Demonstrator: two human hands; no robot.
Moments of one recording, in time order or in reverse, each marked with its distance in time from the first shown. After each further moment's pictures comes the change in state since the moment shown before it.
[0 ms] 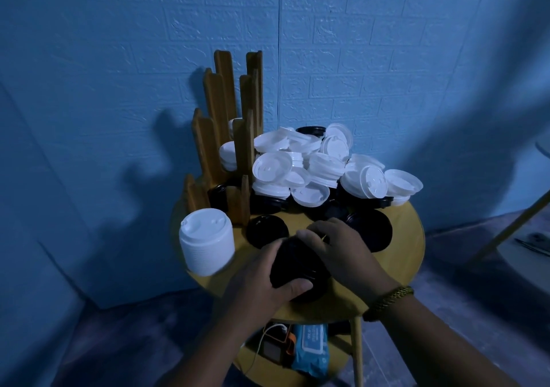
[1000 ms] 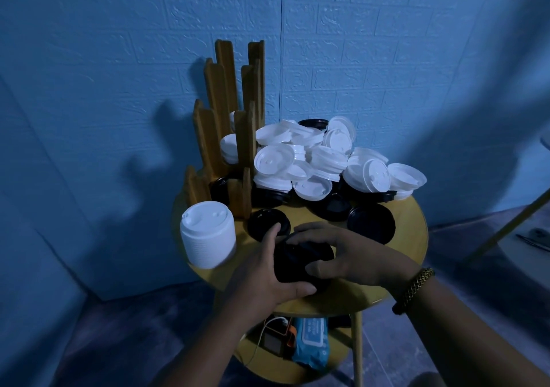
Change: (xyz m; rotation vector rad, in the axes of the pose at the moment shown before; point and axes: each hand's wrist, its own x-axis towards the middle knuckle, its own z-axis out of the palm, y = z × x) left_hand 0.005 -0.002 0.001 -0.034 -0.052 -0.055; right_hand 0.001 0.001 -0.027 0.061 -0.514 -0.186
